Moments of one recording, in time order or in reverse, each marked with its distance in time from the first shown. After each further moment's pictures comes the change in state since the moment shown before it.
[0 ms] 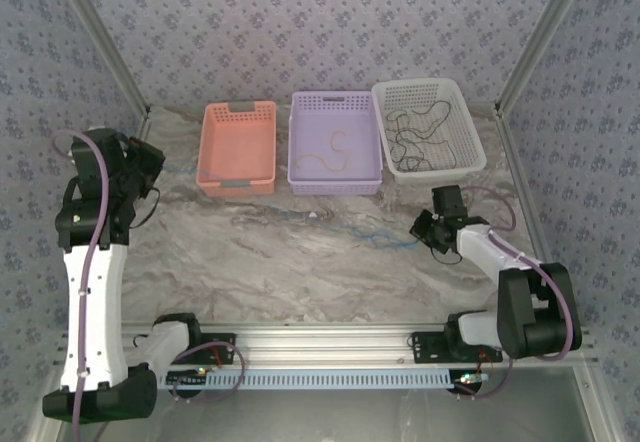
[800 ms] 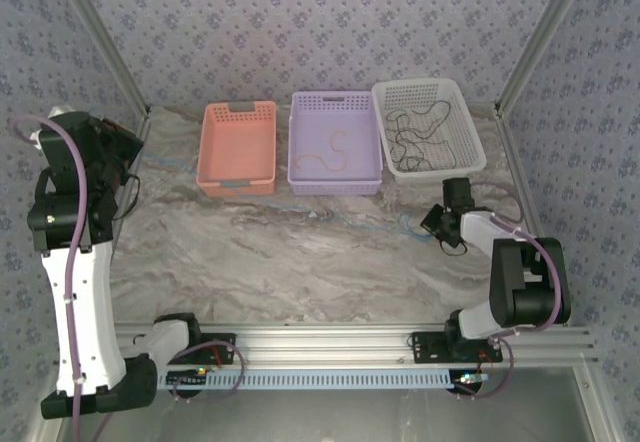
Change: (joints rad) left arm 0.018 0.062 0.277 -0.124 -0.169 0.094; right arm -0.124 0.146 0.065 0.014 0.076 -0.057
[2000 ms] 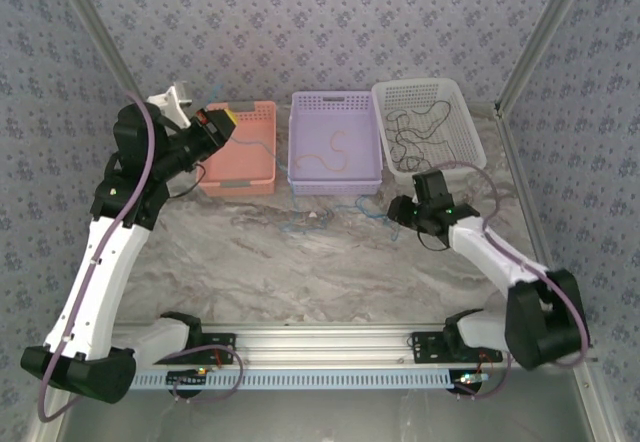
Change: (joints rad) left arm -0.341 0.057 -0.252 0.498 0.489 0.005; right arm 0.318 -0.246 0.072 -0.061 -0.037 -0.078
